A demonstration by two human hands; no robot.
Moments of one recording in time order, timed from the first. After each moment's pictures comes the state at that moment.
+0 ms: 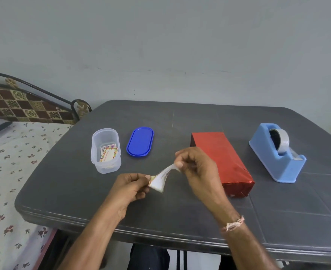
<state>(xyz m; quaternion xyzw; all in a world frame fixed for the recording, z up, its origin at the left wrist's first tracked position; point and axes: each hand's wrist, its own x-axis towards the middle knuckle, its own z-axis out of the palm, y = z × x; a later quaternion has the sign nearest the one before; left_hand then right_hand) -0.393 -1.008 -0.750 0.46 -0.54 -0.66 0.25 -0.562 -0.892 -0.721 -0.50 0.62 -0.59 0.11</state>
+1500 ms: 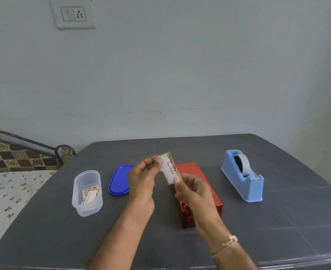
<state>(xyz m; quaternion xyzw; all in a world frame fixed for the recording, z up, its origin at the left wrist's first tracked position) -0.496 -0.964 -0.651 0.30 -0.50 -0.67 0.47 -0.584 -0.864 -0.696 -0.25 0.56 -0.74 0.28</state>
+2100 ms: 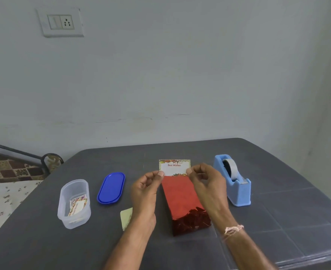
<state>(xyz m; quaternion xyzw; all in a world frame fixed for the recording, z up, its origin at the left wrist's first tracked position) -0.521 -0.942 -0.673 0.29 -0.51 -0.66 0.47 -0.635 -0.833 -0.664 -0.29 0.73 -0.62 0.00</state>
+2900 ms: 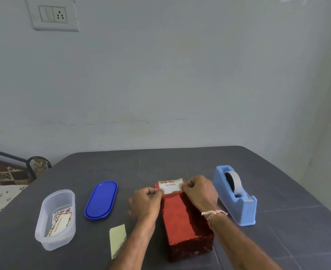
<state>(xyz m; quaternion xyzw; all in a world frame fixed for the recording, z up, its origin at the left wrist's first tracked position) -0.584 -0.996 -0.714 0.52 -0.65 -0.43 0.35 -0.712 -0.902 -0.685 -0.28 0.89 -0.35 0.03</state>
